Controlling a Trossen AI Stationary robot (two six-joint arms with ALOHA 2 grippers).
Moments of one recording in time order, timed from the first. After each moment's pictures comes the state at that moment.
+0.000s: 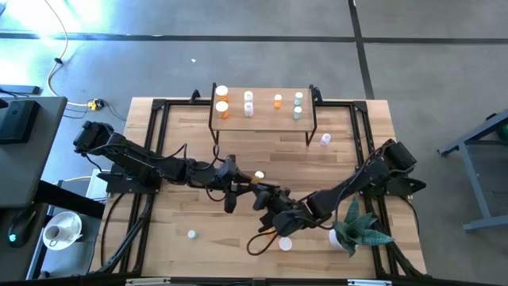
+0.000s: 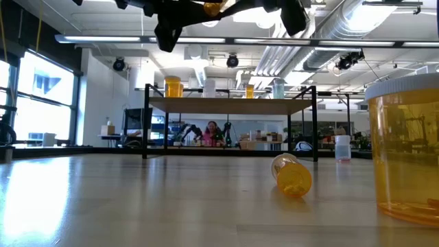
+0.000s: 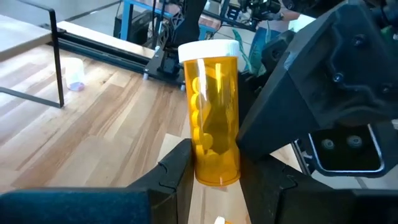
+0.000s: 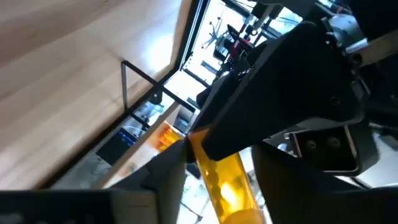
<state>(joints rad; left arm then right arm) -0.14 1.41 0.79 0.37 -0.25 -0.37 0.50 1.82 1.32 -0.03 1.09 -1.62</state>
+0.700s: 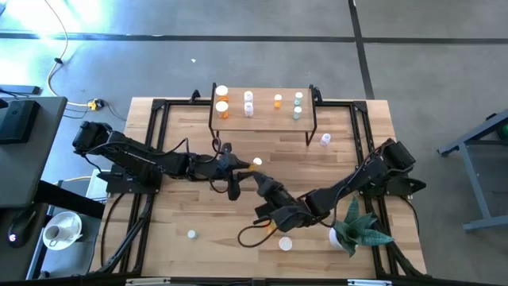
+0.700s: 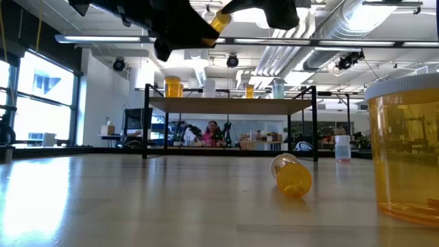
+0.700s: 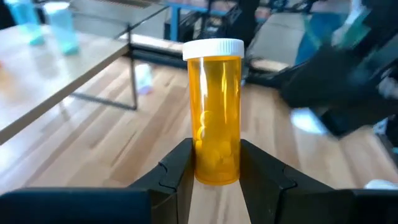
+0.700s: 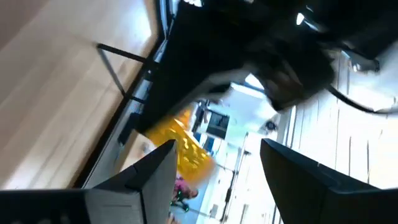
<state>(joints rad) -0.07 1.40 0.76 0.31 -0.36 -0.22 0.48 1.82 1.32 0.11 1.27 -1.45</state>
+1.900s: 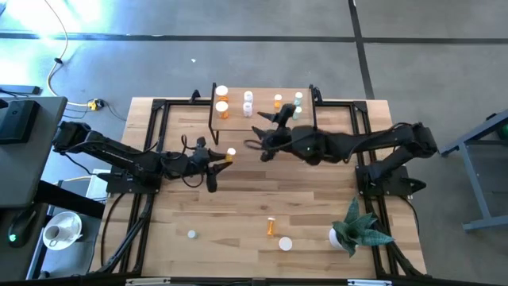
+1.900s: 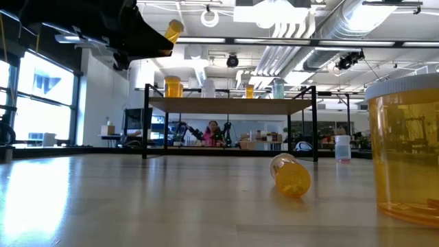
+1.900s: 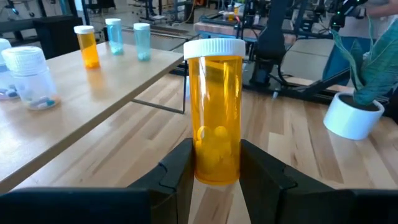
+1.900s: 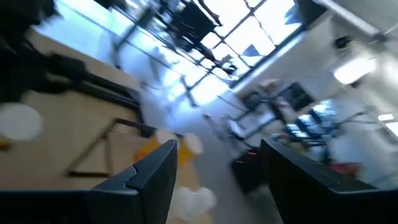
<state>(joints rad) -0.07 1.07 0.42 0.43 -0.50 -0.17 0.09 1.52 1.32 0.06 0.71 -0.67</state>
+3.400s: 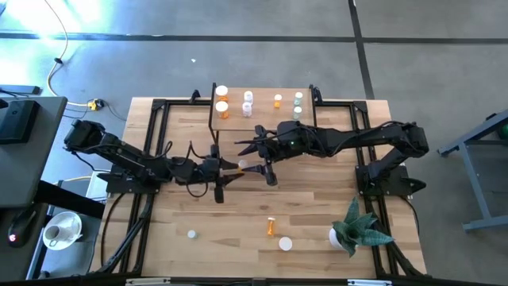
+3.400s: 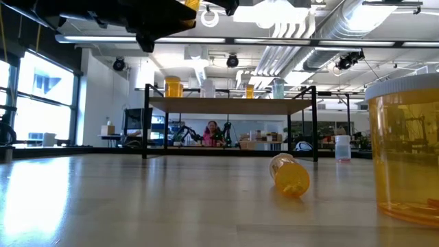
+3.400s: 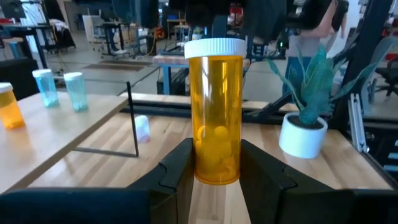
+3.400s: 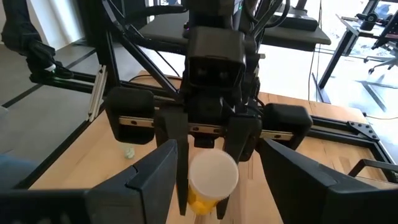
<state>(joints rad) -0.13 1.28 0.51 0.70 -0.40 -0.03 0.00 1.59 1.32 -0.02 -0.19 -0.16</state>
